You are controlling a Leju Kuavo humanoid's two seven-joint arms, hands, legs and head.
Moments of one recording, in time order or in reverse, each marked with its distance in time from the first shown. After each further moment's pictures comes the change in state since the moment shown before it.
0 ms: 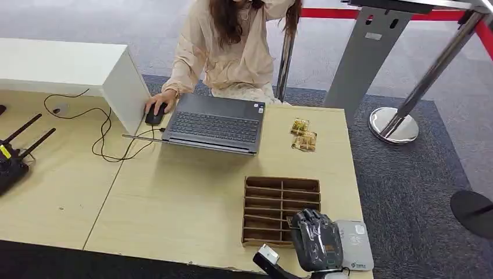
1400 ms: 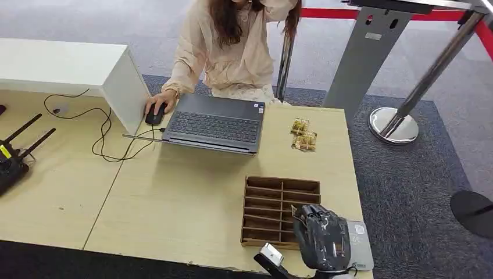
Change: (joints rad) left arm 0.000 0.002 0.000 0.000 0.005 -0.021 0.060; right arm 0.026 -0.003 -0.038 -0.134 0.103 -0.034 0.000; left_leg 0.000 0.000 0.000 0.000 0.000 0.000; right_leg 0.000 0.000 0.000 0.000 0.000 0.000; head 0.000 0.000
